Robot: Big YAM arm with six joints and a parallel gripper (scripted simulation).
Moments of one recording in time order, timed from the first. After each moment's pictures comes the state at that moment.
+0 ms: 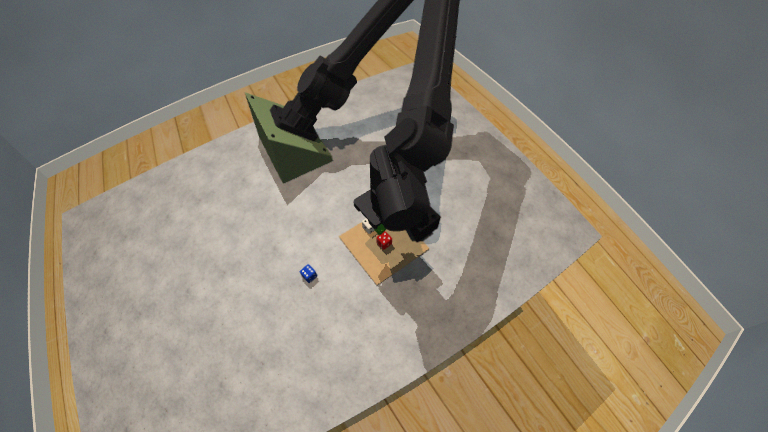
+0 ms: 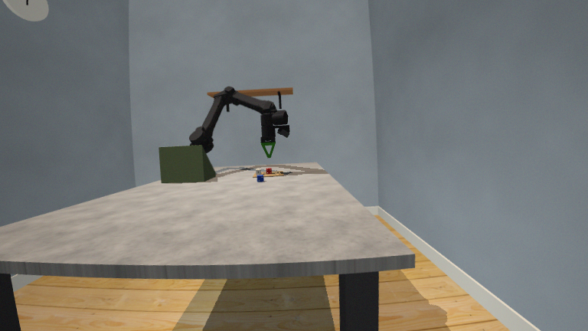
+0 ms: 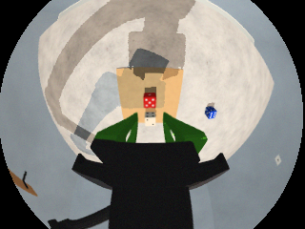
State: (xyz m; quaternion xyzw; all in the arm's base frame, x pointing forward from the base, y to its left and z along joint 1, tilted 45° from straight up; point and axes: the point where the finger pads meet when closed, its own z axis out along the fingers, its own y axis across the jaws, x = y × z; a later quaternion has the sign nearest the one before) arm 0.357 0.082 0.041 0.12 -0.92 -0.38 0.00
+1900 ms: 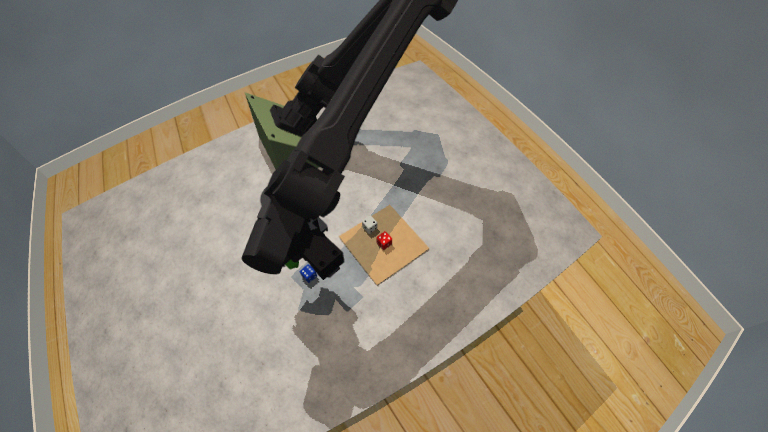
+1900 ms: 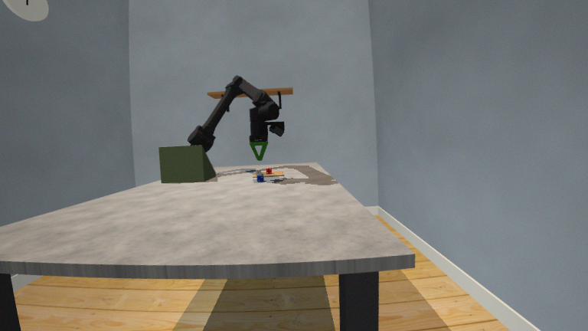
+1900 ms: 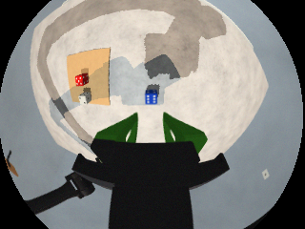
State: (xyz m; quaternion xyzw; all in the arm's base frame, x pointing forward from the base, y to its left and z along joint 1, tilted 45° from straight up) arm 0.357 -0.043 -0.077 0.19 -0.91 -0.38 -0.02
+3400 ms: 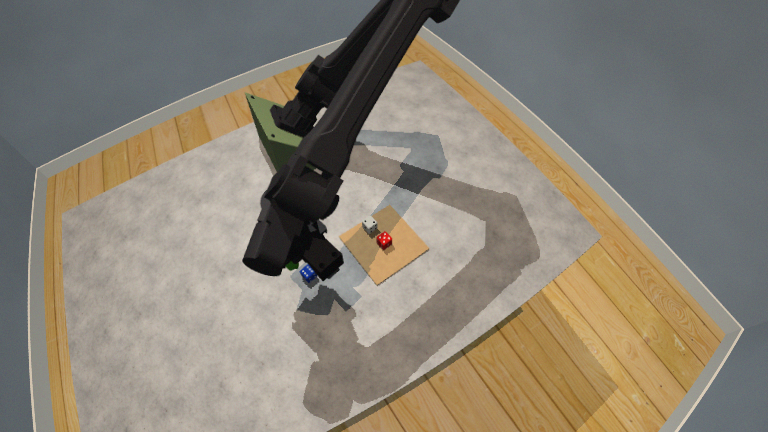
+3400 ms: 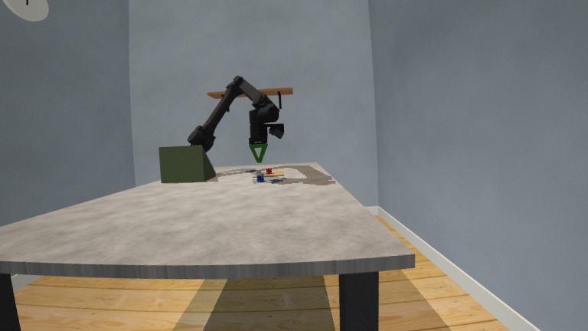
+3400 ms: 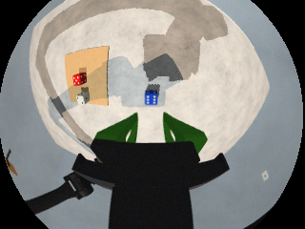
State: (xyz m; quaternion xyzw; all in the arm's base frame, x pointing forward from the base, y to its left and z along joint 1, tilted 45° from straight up) arm 0.355 -0.038 -0.084 0.19 -0.90 -0.38 -0.02
